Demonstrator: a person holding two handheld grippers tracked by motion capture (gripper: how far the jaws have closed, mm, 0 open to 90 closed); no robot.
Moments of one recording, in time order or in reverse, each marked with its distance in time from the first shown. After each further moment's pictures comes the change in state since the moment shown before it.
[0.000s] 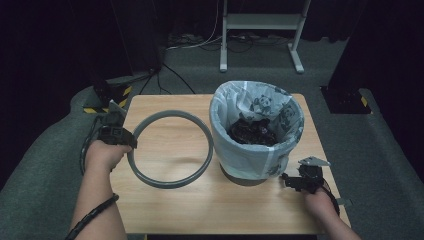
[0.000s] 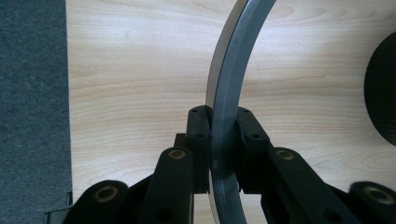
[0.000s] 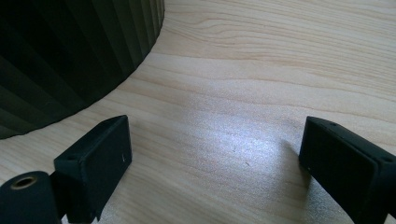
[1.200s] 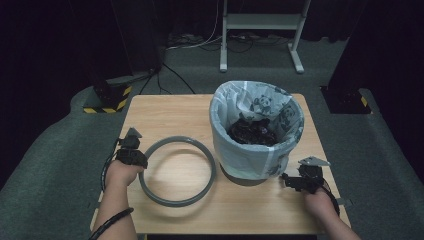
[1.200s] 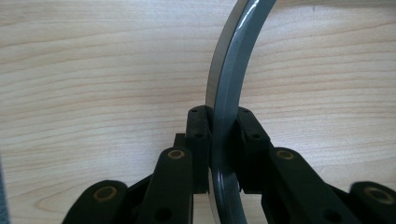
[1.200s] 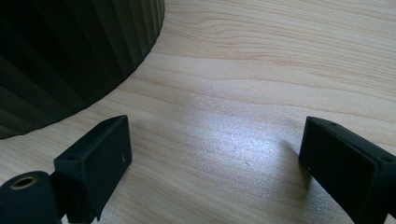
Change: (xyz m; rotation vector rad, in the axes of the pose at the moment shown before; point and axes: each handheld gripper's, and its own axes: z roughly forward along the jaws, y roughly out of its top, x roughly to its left) left arm 0.002 -0.030 0.098 0.100 0.033 0.032; right arm 0.000 0.000 0.000 0.002 0.001 0.000
